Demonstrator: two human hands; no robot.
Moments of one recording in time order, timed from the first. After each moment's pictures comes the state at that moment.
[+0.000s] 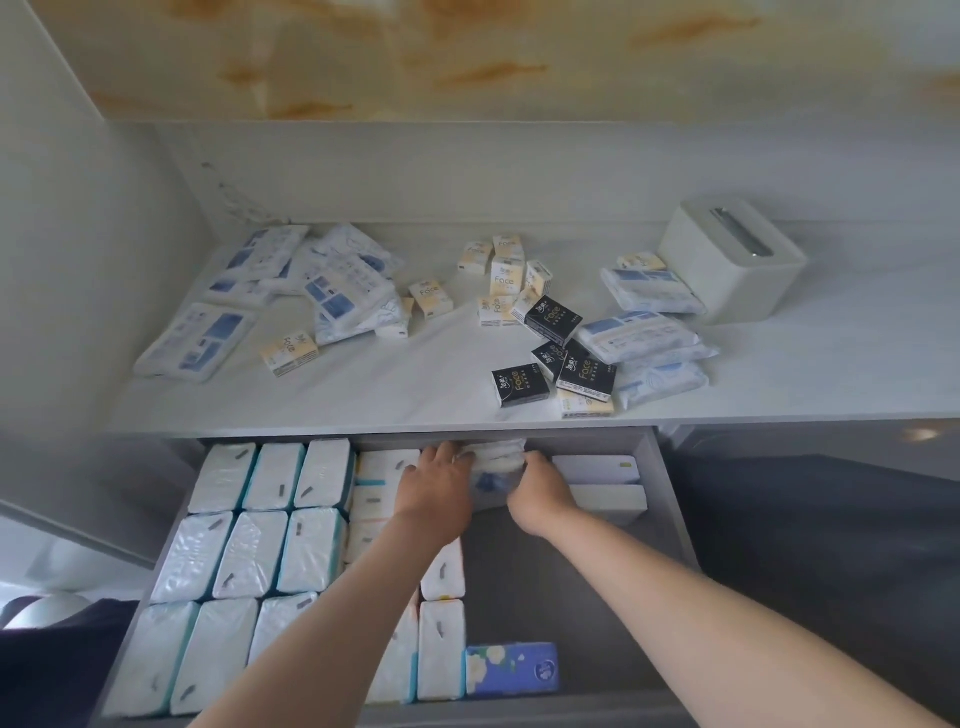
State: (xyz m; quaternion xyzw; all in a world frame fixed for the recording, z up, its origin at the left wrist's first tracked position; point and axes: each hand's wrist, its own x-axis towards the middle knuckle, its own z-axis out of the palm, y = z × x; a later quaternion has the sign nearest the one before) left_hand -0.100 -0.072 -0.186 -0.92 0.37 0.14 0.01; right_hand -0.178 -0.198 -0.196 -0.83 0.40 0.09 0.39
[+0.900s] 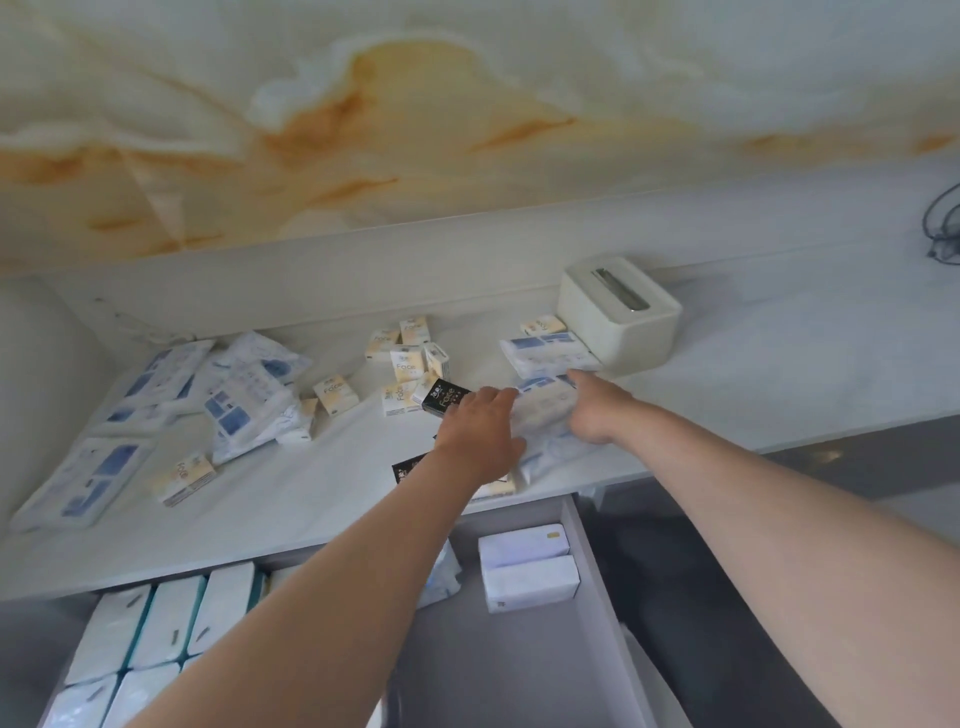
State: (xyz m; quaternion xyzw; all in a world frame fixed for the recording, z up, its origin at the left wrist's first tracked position) left_hand -0.098 -0.269 -0.071 -0.87 0.48 0.08 -0.08; right_hand -0.190 -0.418 -0.065 -0.87 0.41 0.09 0.27
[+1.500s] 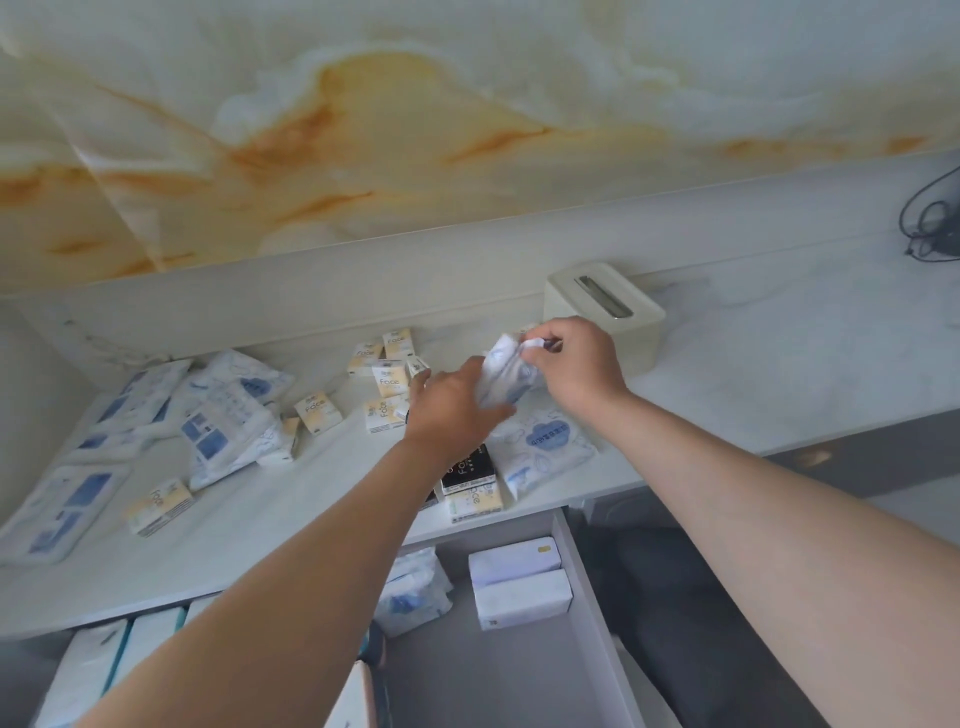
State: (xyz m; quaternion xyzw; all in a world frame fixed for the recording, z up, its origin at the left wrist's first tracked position) left_hand -0.073 -0.281 -0.047 -0.89 0.43 -0.01 -0.17; right_hand -0.175 -0.414 -0.027 -0.81 0.30 -0.31 0.39
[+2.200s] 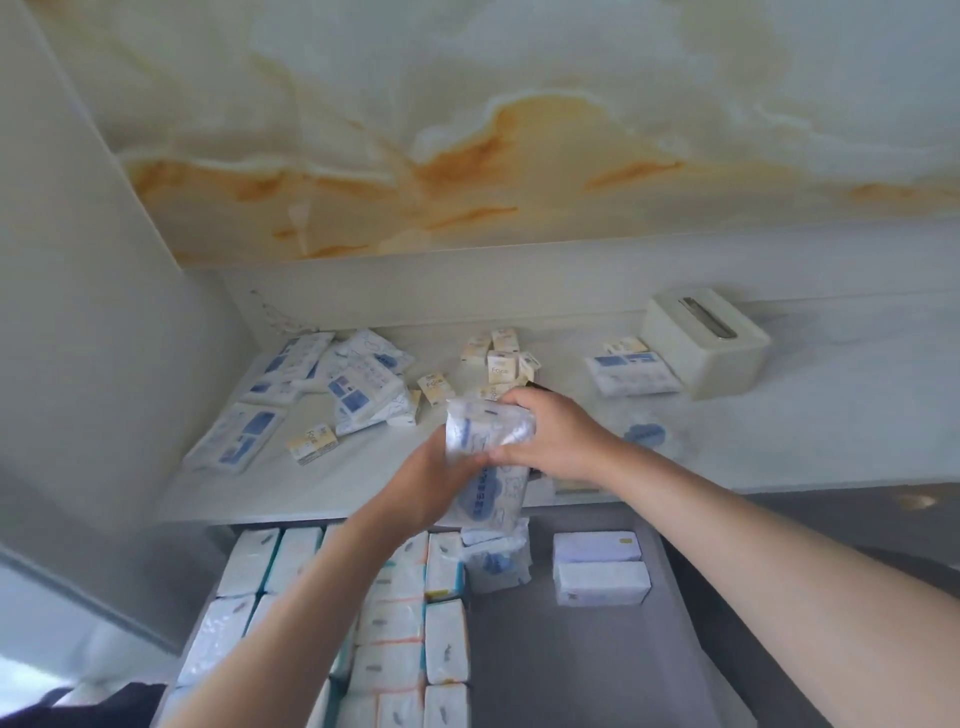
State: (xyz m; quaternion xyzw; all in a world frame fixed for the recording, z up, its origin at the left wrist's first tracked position) left_hand -0.092 -0.080 -0.021 -0.81 0.28 0.26 -0.45; right_hand -0.159 -0.262 -0.015 -0.90 0.10 -0.05 0.42
